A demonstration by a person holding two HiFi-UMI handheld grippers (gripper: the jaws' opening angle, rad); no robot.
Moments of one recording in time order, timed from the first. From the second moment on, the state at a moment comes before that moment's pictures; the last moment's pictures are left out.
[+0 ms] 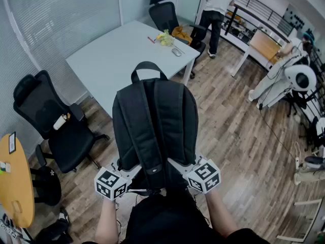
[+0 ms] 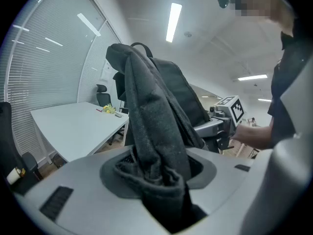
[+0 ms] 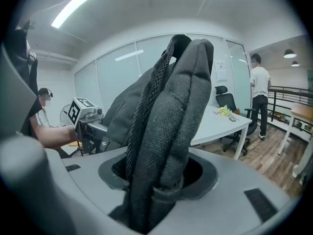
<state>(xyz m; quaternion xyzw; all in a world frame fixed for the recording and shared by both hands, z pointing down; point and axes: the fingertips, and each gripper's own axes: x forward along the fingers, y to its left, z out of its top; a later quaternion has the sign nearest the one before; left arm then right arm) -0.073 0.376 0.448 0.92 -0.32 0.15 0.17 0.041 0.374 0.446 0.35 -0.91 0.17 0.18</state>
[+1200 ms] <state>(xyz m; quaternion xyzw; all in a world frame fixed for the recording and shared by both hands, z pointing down) -0.086 0.384 0.471 0.91 -0.32 0.15 0.20 0.030 0.379 0.468 0.34 -0.90 0.19 0.19</state>
